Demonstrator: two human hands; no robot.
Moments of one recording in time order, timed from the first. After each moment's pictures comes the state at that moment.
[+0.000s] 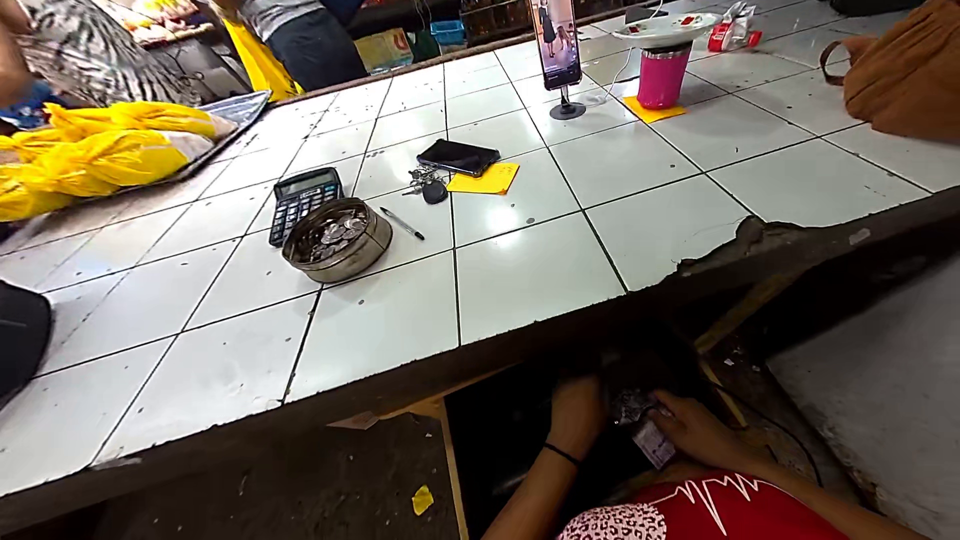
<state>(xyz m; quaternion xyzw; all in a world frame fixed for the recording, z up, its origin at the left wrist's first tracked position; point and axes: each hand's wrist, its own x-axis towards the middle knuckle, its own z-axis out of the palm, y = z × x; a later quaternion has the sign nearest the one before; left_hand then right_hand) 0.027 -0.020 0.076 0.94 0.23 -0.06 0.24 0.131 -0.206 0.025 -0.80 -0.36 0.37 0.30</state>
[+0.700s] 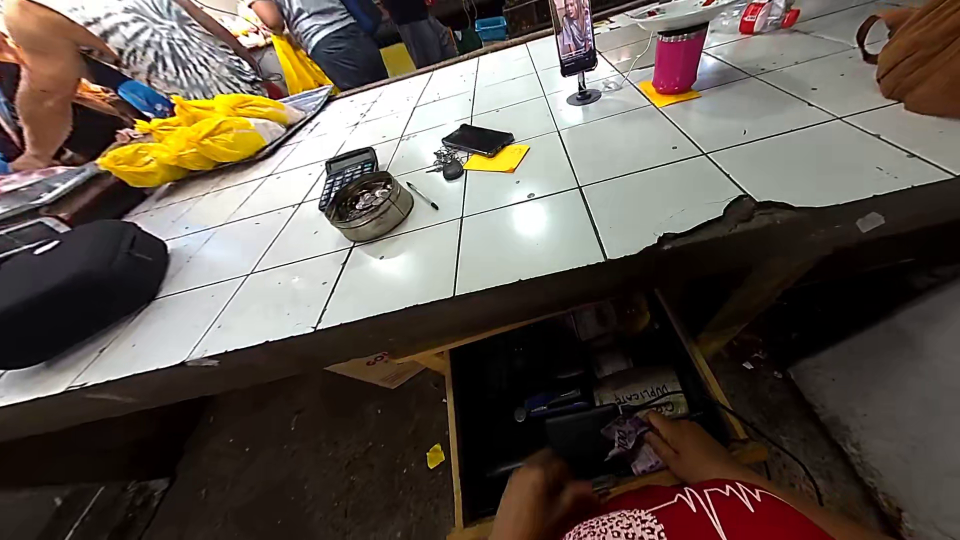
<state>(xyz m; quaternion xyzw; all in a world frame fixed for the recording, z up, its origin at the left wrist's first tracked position) -0.131 -0.076 0.049 0.93 0.21 -0.01 0.30 0.104 -0.241 0.021 -0.76 -0.45 0.43 0.19</state>
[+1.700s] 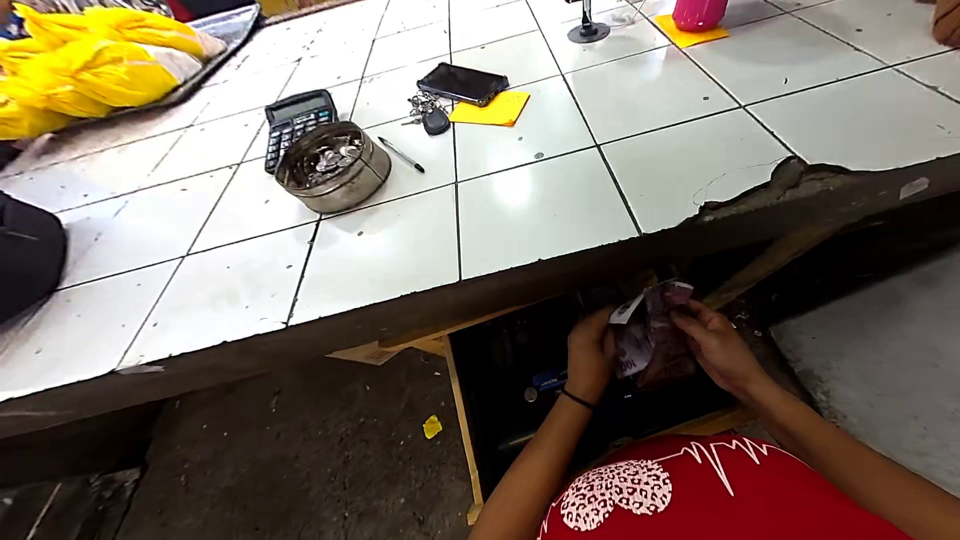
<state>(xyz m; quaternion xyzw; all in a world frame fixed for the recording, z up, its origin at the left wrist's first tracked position) 0.026 -0.038 0.045 0.83 0.16 0.32 0.42 0.140 -0.184 0.071 -0.62 -0.16 0.32 0.70</state>
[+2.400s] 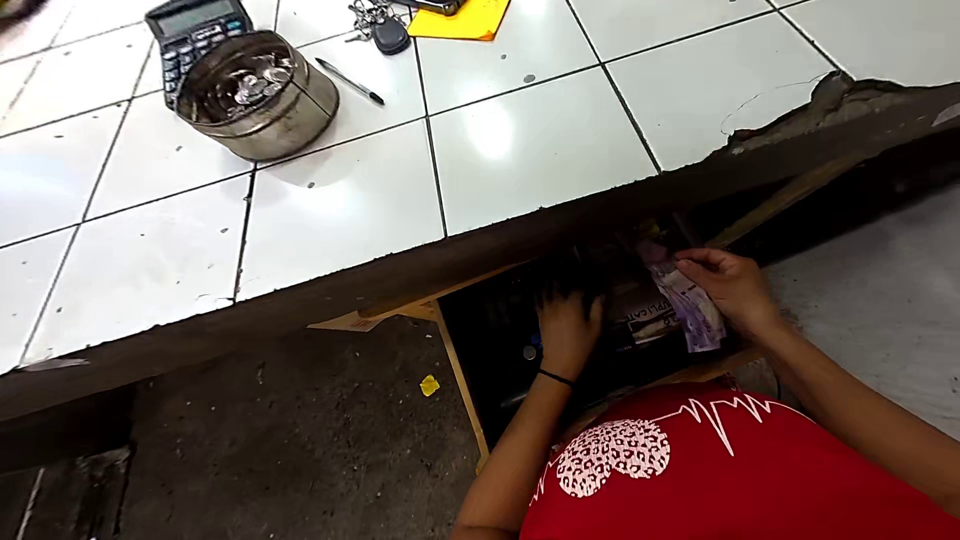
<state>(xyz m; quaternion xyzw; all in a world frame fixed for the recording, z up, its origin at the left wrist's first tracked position) -0.009 -0.019 0.029 0.92 0.25 0.14 0.26 0.147 -0.188 0.072 -0.79 -0.10 0.25 0.54</state>
